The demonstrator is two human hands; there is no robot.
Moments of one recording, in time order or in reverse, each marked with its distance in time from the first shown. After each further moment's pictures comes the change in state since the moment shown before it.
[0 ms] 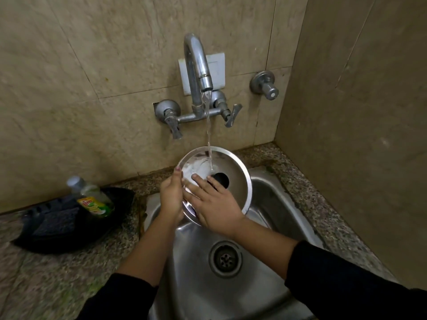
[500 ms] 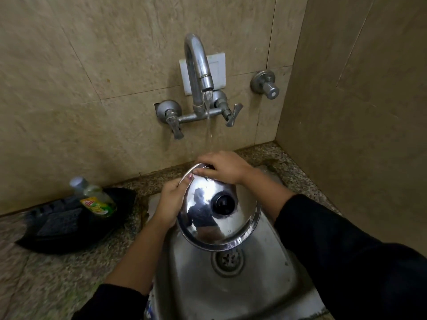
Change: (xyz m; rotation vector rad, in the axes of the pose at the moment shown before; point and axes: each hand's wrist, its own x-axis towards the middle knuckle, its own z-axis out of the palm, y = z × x) left_hand -0.011 0.009 -0.021 0.255 -0.256 0.139; right_hand 0.061 0.075 -0.049 0.426 -0.191 0.047
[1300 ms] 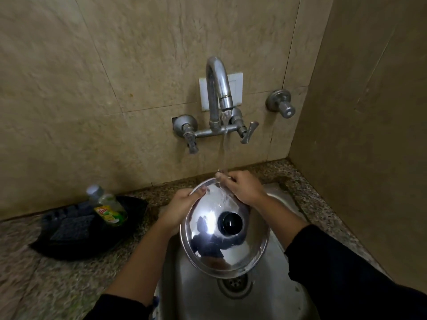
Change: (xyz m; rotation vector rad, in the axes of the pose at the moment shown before) left_hand 0.012 0.017 -0.017 0.073 -0.176 -0.136; right_hand -0.008 0.010 0.025 0.346 0.152 0.405
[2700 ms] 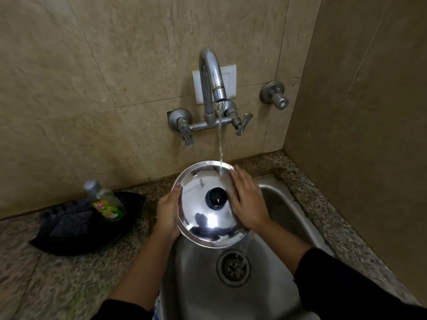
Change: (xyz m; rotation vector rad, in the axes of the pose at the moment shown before) left_hand -0.005 -0.037 -0.002 -0.386 0.370 -0.018; right_hand -0.057 0.034 0.036 -0.222 0.253 -0.091
